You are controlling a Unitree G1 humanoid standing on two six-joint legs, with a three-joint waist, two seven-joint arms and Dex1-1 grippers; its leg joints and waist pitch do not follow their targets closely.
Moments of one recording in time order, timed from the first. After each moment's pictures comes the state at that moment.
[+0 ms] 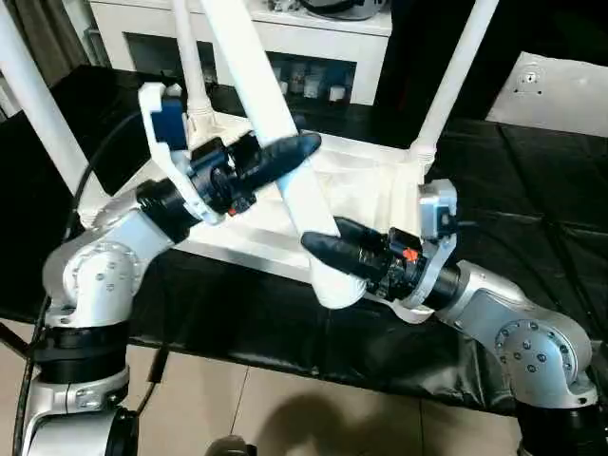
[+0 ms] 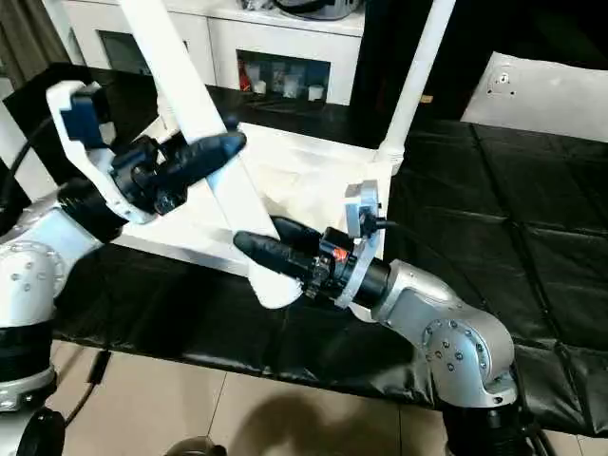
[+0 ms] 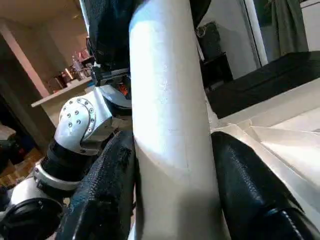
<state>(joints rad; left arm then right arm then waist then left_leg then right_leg) -0.54 0.33 0.13 -0.09 -0.85 0.60 -0.89 -0.27 -0.25 0.01 -0.31 0.82 0.77 0.74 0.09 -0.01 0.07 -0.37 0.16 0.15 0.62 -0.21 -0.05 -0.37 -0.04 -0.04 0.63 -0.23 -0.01</state>
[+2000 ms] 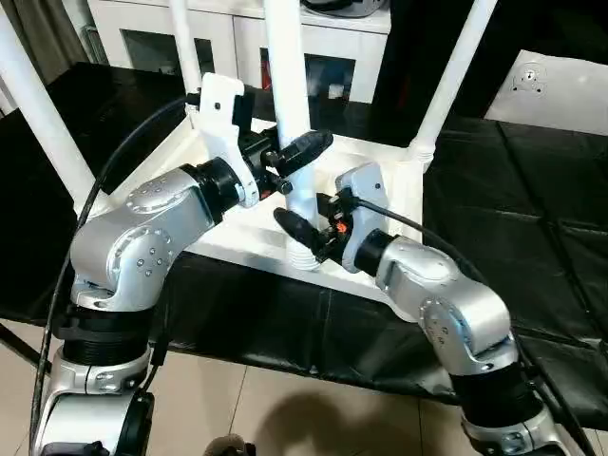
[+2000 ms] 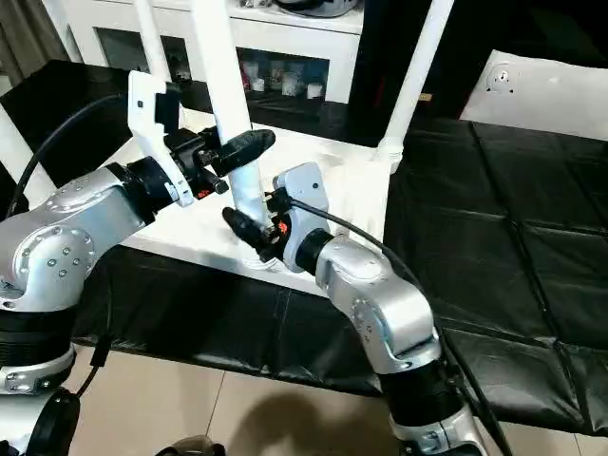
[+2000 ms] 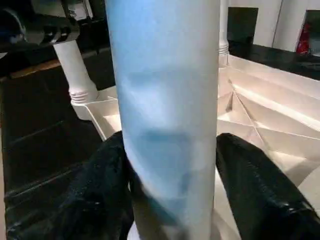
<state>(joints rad) -0.64 0.30 0.00 -0.17 -0.65 0.79 -0.37 -0.44 -0.10 0.22 -0.14 0.35 0.65 0.34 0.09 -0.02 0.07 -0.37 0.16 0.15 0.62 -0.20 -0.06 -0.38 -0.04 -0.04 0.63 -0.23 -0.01</state>
